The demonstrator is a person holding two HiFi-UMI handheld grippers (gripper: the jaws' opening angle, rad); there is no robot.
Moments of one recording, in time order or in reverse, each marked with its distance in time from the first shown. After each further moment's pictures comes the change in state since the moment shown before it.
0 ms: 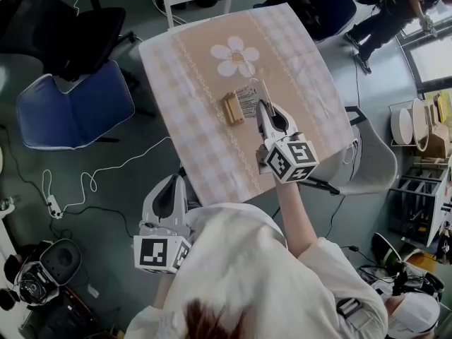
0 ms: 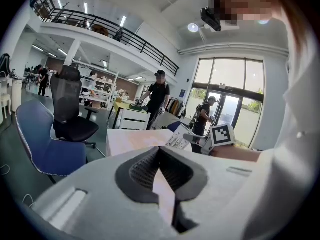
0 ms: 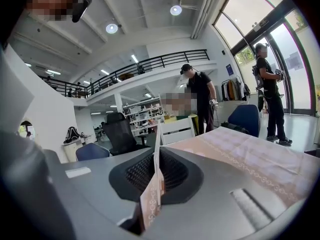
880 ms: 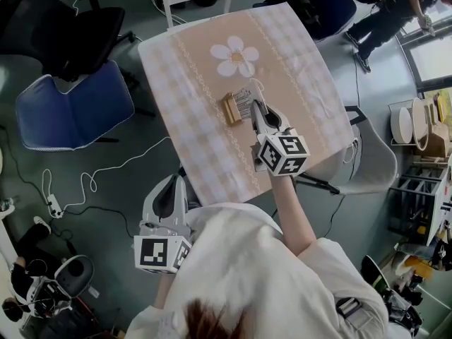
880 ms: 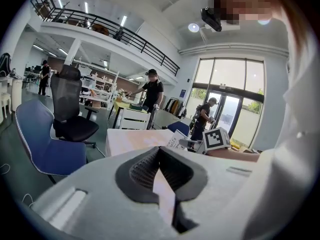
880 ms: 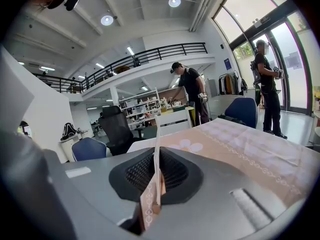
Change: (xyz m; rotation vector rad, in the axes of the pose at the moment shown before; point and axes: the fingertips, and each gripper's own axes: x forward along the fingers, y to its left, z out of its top) left arm 0.004 0.003 0.001 -0.006 0.001 -0.002; right arm 0.021 -0.009 -0.030 0.015 0.088 -0.040
